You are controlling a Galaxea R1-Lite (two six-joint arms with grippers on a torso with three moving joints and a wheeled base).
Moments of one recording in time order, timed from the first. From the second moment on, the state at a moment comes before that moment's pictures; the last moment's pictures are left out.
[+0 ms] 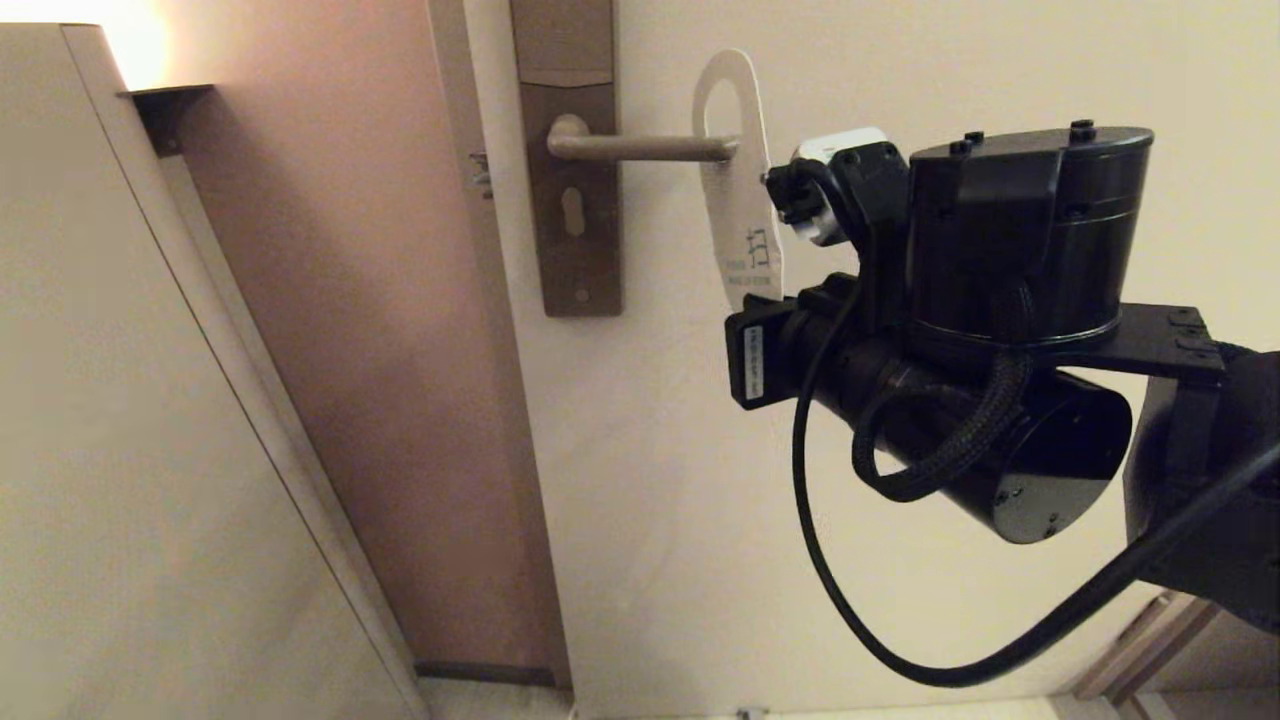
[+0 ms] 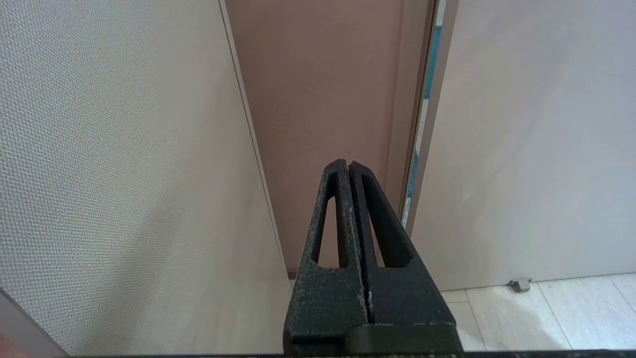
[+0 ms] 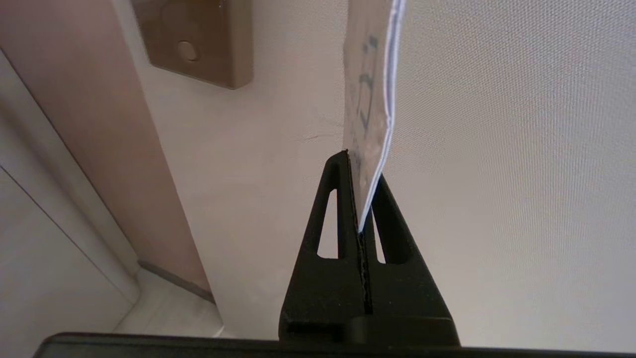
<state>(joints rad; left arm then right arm) 0.00 0.00 -0.01 0.04 -0.03 0.03 0.88 1.71 -1.20 -0.32 -0.61 0.02</state>
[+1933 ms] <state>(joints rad) 0.00 0.00 -0.01 0.04 -0.03 0.03 1.05 1.94 -1.39 -0.50 -0.85 0.08</state>
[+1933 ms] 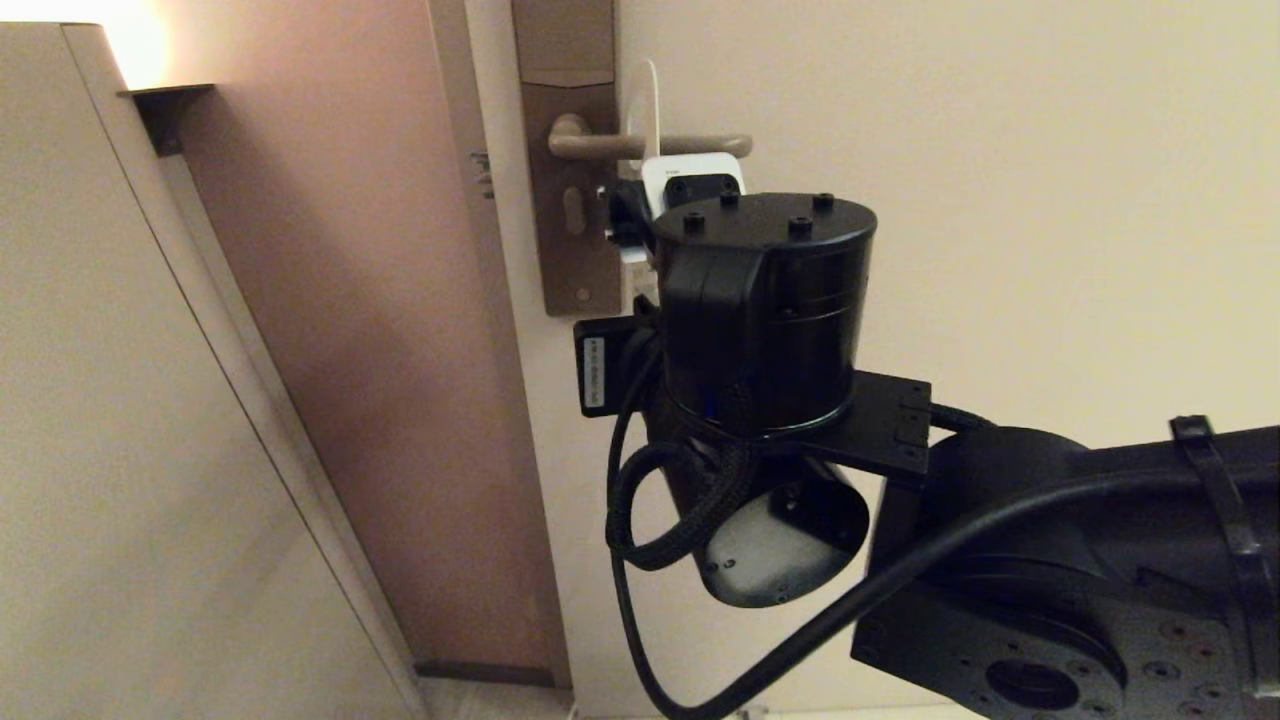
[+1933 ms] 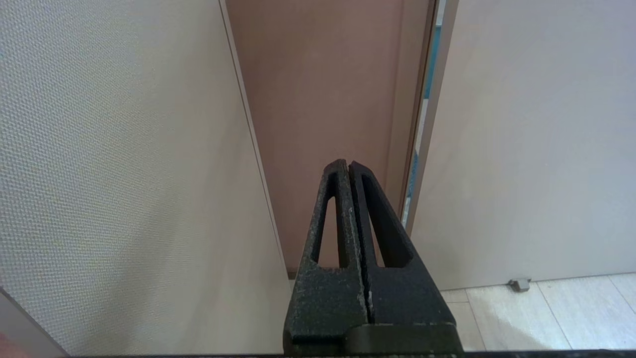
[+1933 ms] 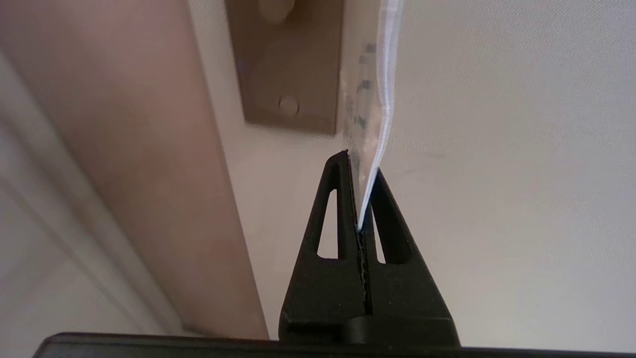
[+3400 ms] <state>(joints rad) 0.00 0.00 -0.01 0.04 -0.03 0.03 1.06 2.17 -1.58 -0.57 -0.91 0.06</state>
